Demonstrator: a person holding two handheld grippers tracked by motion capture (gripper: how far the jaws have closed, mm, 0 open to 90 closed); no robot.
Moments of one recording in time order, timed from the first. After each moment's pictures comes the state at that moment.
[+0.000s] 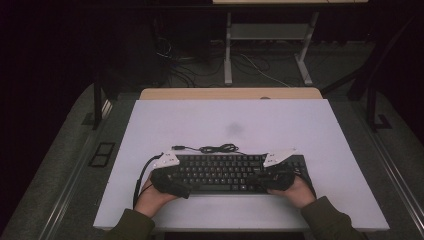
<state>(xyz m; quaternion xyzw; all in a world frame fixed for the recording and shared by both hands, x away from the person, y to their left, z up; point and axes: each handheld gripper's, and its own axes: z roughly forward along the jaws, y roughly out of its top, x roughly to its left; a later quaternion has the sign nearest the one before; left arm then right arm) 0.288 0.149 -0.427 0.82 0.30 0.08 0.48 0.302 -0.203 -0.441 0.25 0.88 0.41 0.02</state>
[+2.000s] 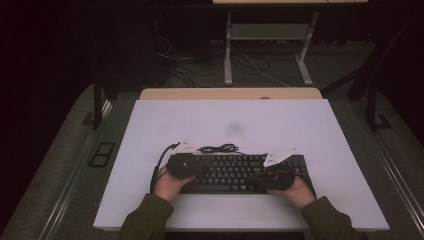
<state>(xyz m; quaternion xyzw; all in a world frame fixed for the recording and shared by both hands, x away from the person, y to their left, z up) 0.326 0.114 -0.432 0.84 0.31 0.05 0.44 0.302 -0.203 -0.442 0.25 0.87 0.42 0.01</state>
